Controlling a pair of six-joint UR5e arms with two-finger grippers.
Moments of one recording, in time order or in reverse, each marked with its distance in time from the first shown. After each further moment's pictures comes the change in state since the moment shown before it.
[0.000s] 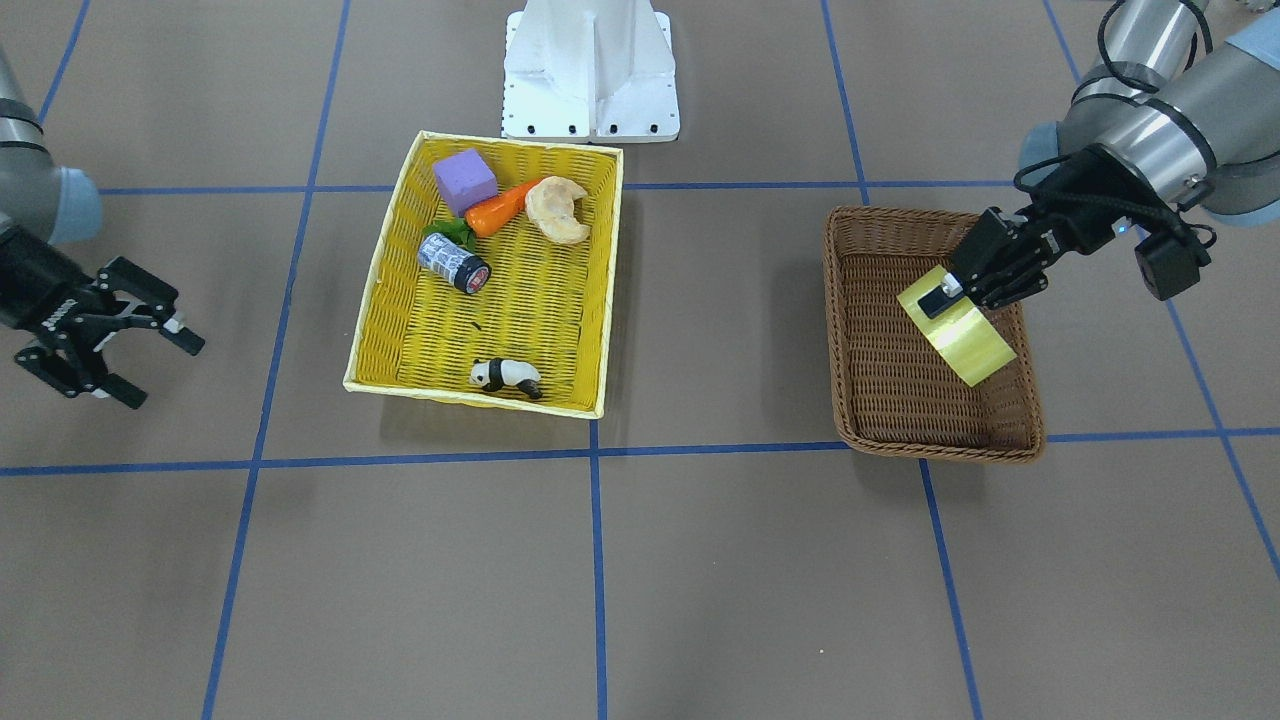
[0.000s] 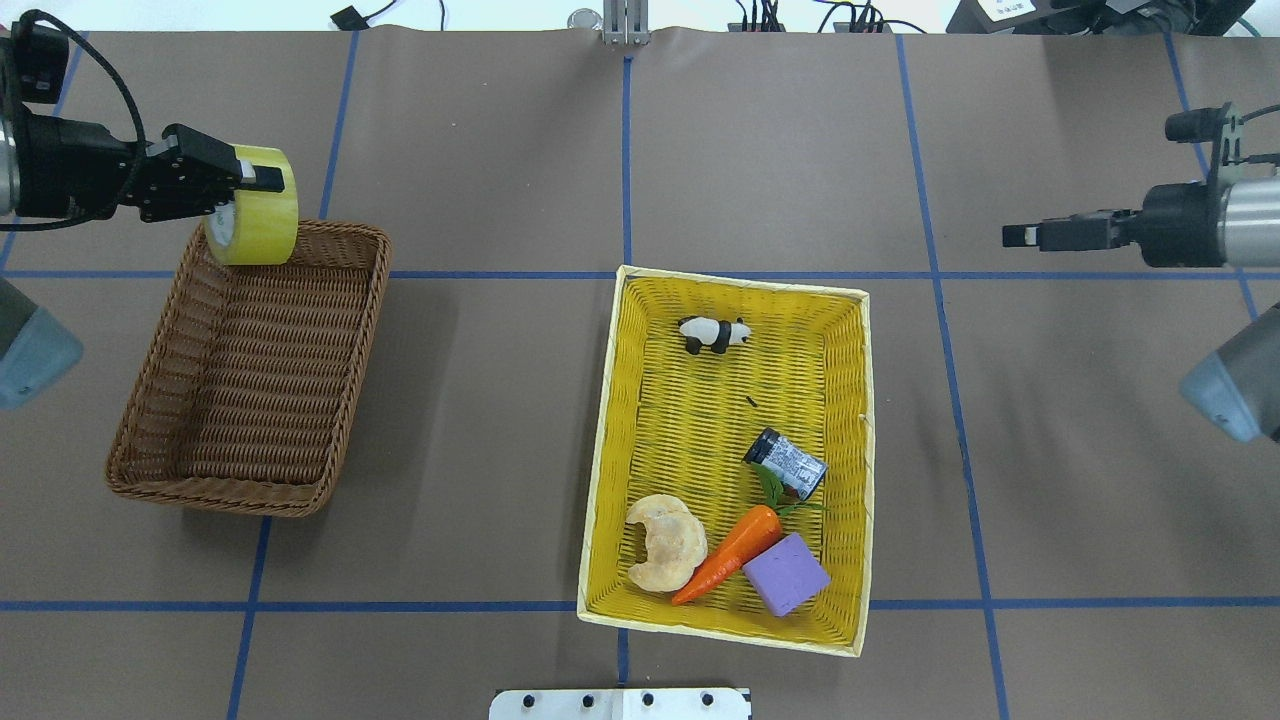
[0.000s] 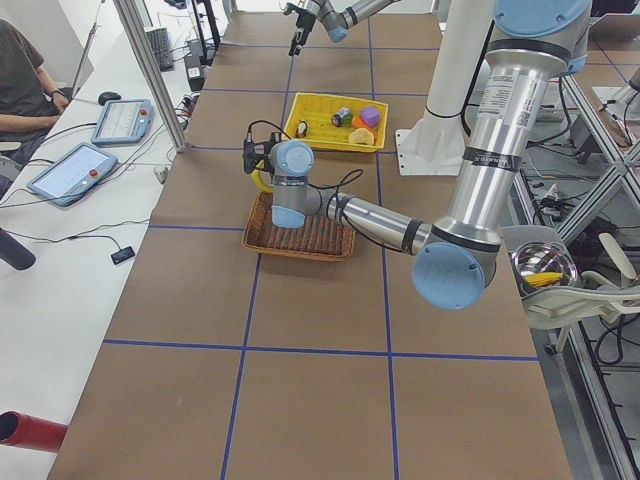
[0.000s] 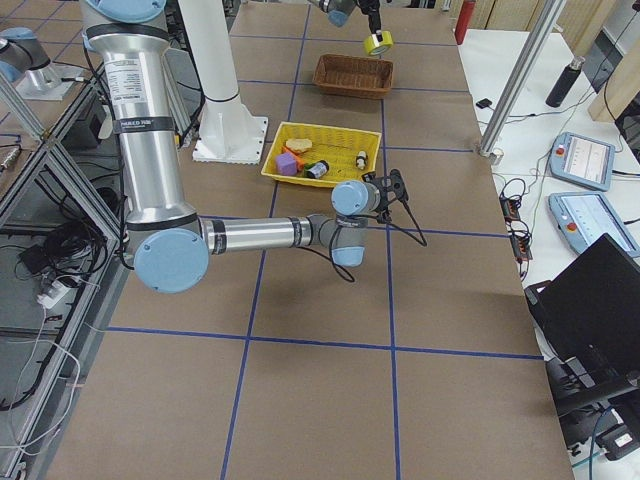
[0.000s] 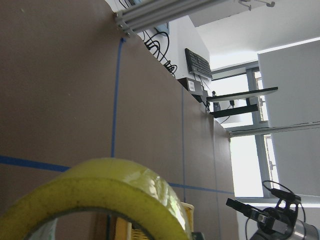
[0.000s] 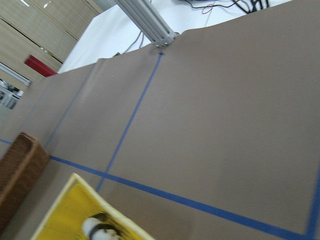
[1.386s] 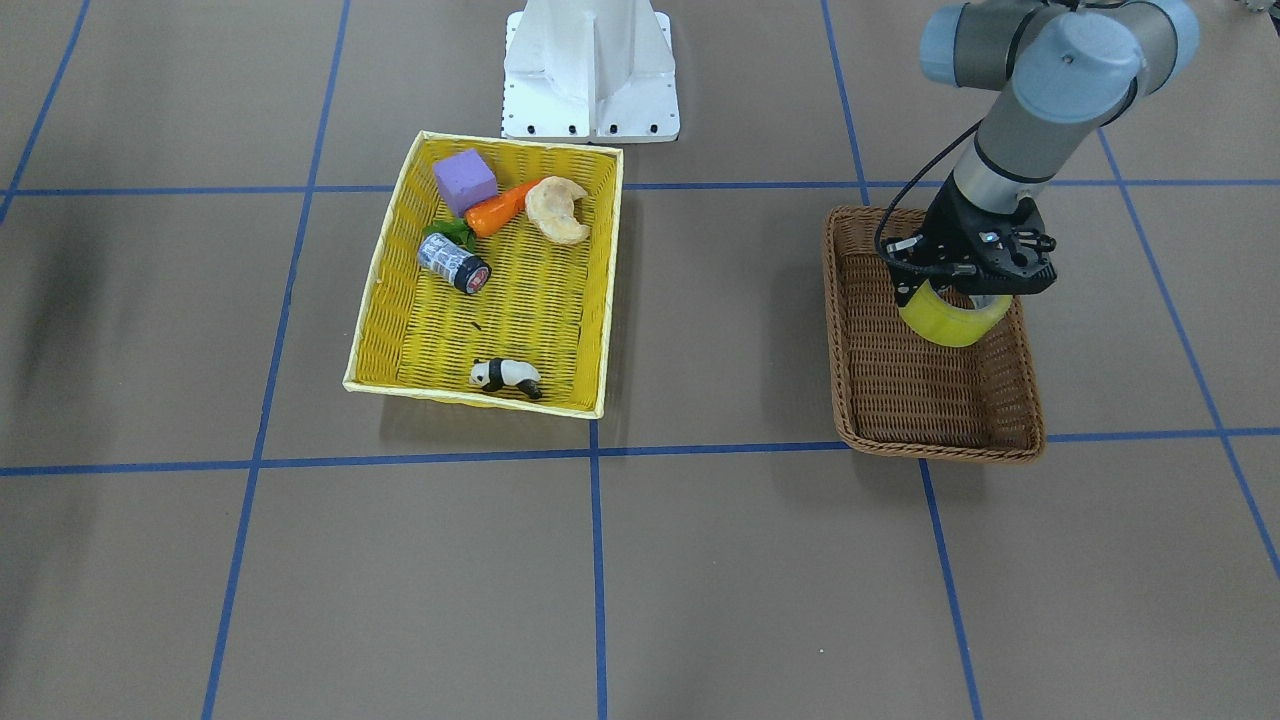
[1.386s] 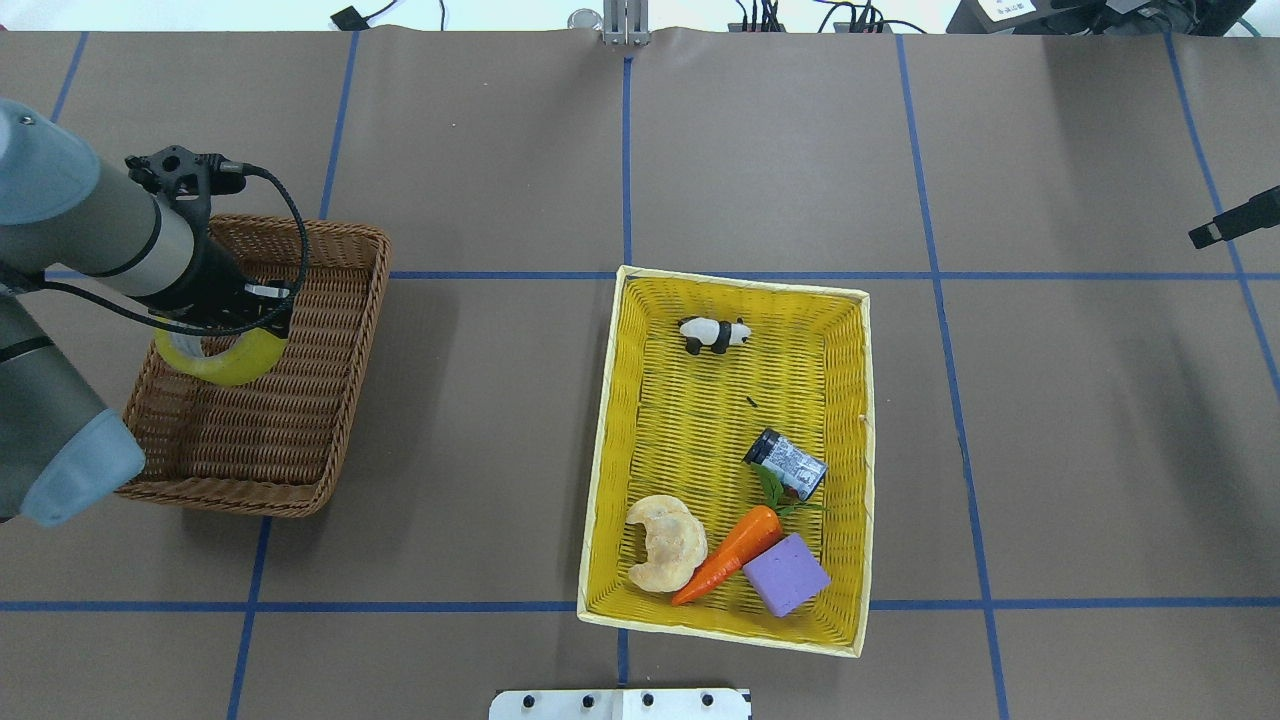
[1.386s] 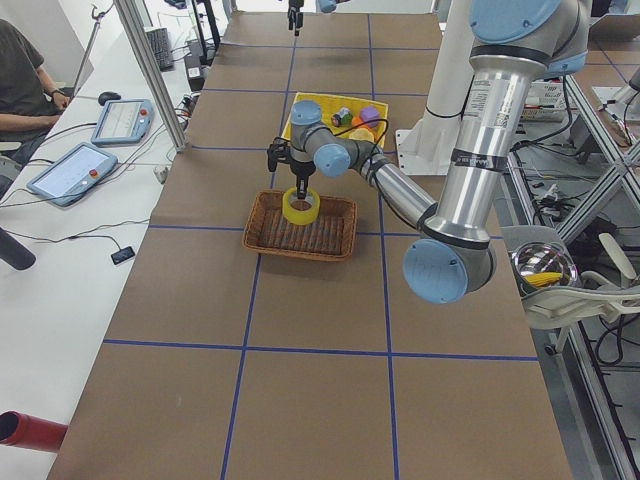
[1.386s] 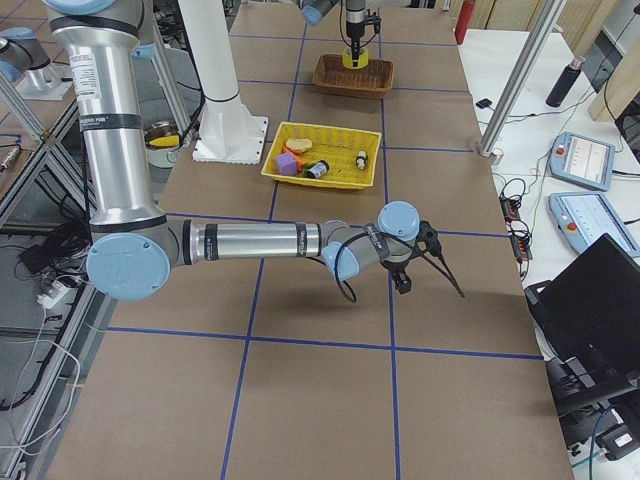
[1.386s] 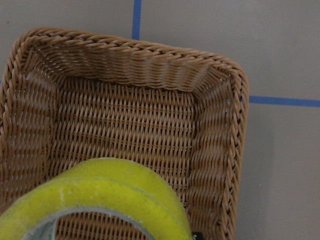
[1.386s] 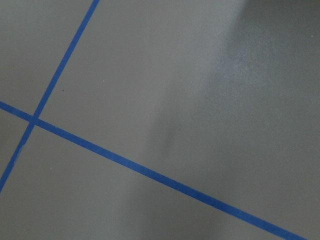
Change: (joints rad) left arm 0.213 -0.026 -0.286 1.180 0.169 0.548; right arm 0.250 -0.002 0.064 -0.982 0.172 -0.846
